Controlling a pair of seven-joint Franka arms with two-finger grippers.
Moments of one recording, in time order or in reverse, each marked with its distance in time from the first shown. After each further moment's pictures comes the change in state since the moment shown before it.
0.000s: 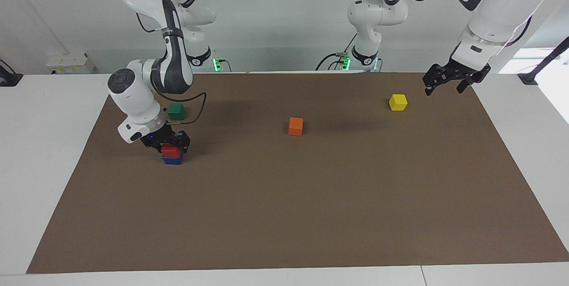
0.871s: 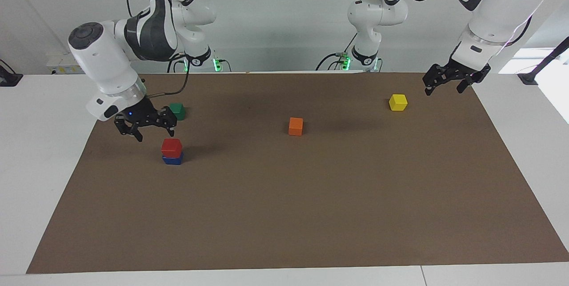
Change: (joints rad) left arm 0.000 0.000 0.000 0.000 0.000 0.000 0.000; right arm 0.000 -0.117 -0.002 0.298 -0.027 -0.345 -0.189
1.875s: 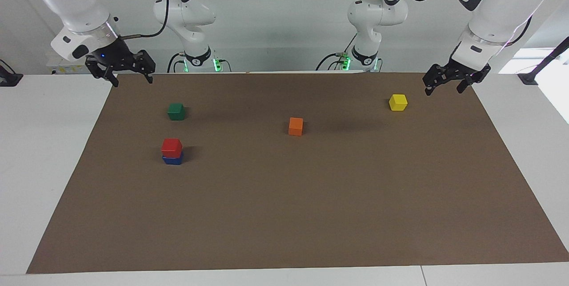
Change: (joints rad) left arm 0.000 0.000 0.000 0.000 0.000 0.000 0.000; right arm -0.037 -0.138 0.003 0.134 -0.098 -0.440 0.058
